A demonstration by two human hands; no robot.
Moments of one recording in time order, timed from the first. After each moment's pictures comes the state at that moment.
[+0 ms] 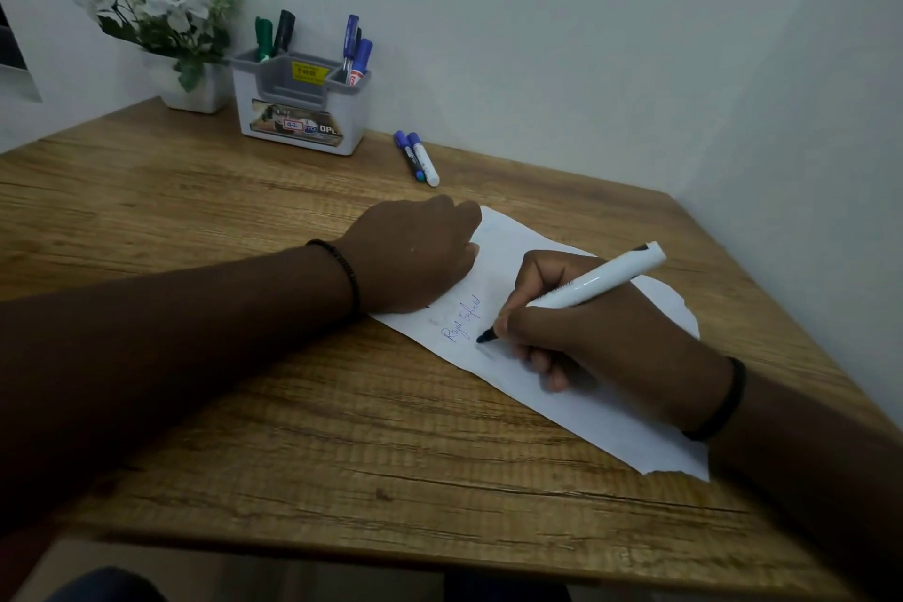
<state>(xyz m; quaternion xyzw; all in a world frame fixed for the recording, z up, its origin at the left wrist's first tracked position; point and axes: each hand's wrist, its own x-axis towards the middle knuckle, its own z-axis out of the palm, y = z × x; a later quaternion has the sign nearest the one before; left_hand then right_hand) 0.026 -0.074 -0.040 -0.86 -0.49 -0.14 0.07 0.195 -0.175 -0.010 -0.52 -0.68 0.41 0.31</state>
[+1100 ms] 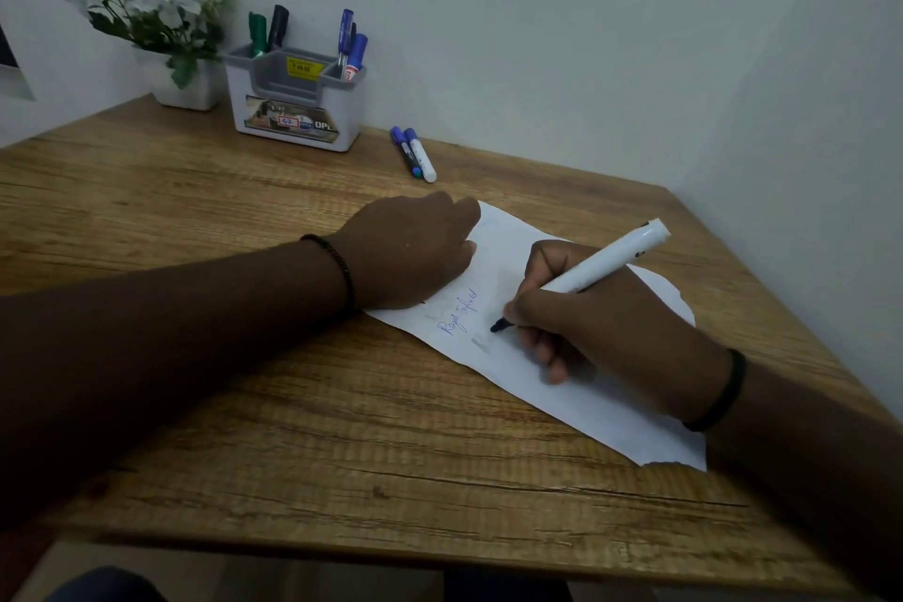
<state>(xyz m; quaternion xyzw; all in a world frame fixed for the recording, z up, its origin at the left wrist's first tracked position) 0.023 -0.071 -0.041 -0.87 -0.46 -0.14 0.06 0.193 -0.175 -0.004 -0.58 -0.66 0.37 0.31</state>
